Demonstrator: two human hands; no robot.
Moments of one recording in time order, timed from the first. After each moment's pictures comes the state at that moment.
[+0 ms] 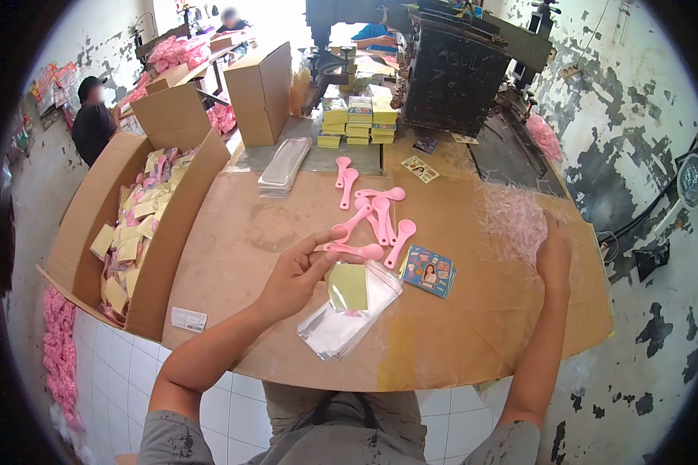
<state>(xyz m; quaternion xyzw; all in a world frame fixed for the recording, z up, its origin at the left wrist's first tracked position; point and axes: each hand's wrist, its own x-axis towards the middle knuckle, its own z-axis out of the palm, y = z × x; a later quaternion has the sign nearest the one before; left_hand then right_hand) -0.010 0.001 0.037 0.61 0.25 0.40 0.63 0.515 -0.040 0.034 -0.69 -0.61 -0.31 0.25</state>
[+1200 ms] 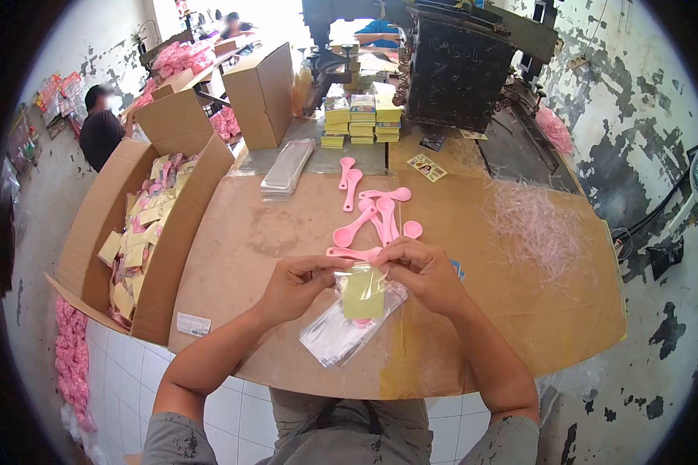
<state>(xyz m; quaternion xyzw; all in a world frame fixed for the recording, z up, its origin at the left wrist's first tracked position) -0.013 0.007 0.017 0.64 0.24 0.41 0.60 0.251 -0.020 0.033 -0.36 -0.65 0.47 0.48</state>
